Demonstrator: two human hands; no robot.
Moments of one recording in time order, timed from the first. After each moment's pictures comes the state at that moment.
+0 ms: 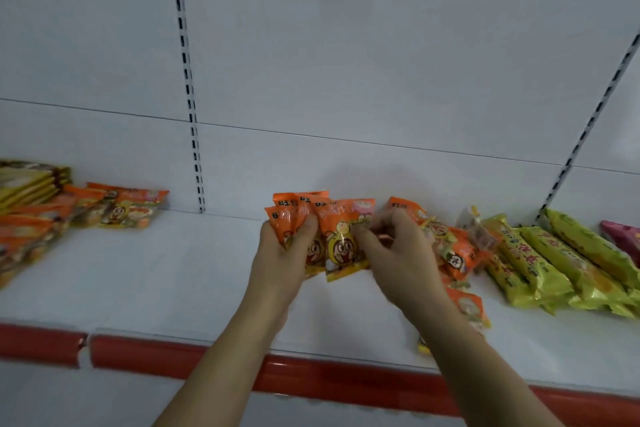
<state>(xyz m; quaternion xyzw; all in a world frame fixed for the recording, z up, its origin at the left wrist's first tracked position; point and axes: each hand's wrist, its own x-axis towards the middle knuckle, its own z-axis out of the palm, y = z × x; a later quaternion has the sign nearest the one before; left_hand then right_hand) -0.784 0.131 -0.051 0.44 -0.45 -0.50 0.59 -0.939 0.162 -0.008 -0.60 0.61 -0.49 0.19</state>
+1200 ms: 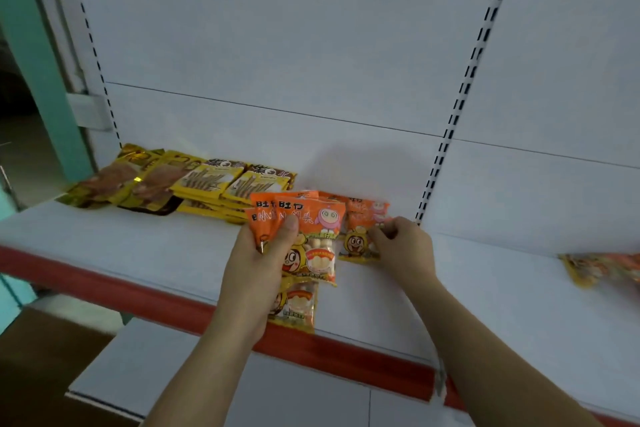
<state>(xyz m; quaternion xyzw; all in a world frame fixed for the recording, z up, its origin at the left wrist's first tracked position) -0.360 0.123 -0.053 0.51 -0.40 -0.42 0.64 -0.562 0.015 -0.074 -0.60 0.68 -0.39 0.17</state>
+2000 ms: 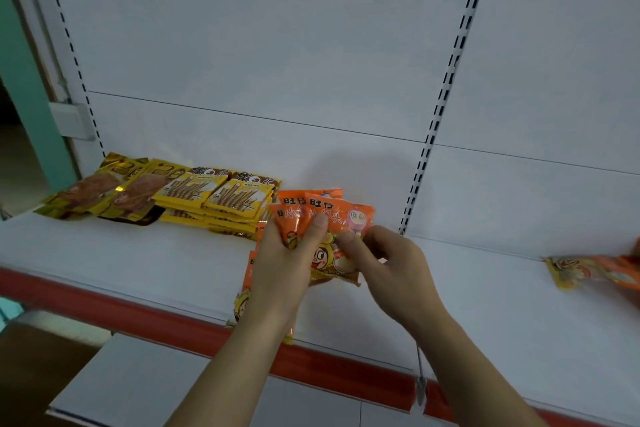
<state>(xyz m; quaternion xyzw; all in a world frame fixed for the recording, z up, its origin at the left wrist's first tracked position) -0.409 0.104 -0.040 0.46 -0.43 -0.45 0.64 -0.556 0.096 -0.029 -0.67 0.52 -0.46 0.27</state>
